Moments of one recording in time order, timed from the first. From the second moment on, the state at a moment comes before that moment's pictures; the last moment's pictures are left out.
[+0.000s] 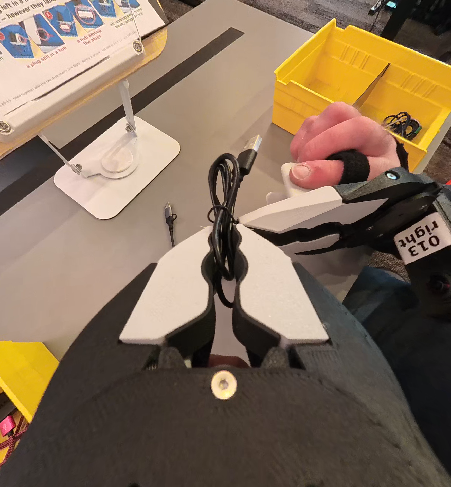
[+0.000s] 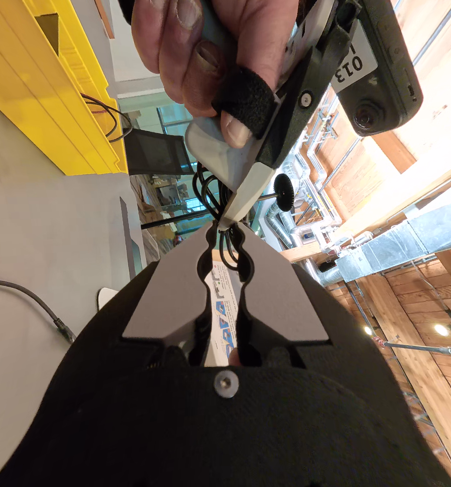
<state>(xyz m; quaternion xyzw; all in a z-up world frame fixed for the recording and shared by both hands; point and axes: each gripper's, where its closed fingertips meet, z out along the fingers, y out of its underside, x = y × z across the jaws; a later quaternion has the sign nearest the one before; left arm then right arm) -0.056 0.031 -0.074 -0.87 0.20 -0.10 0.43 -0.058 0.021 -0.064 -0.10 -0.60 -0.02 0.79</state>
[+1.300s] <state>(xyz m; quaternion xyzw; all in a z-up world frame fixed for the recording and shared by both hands) -0.043 0.022 -0.060 -0.84 0.30 -0.06 0.45 -0.040 0.019 -0.049 -0.34 -0.49 0.53 0.59</state>
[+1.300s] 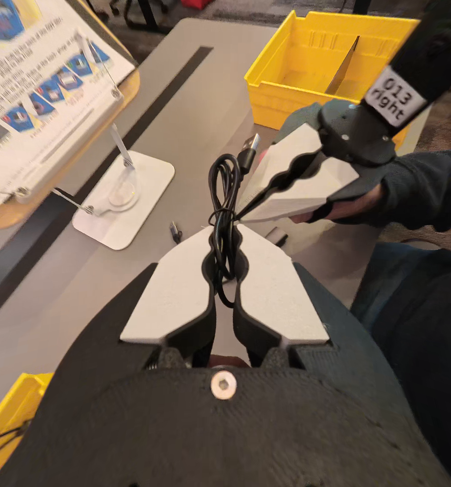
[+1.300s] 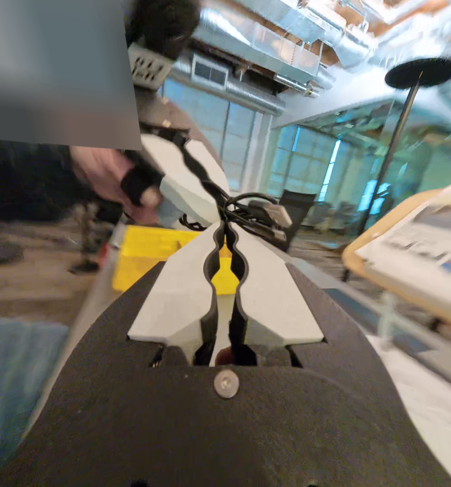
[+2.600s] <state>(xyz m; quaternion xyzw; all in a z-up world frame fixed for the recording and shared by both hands) -0.053 0.029 -0.079 -0.86 0.23 -0.12 0.44 -0.053 0.028 -0.069 -0.18 -0.62 0.03 0.76</state>
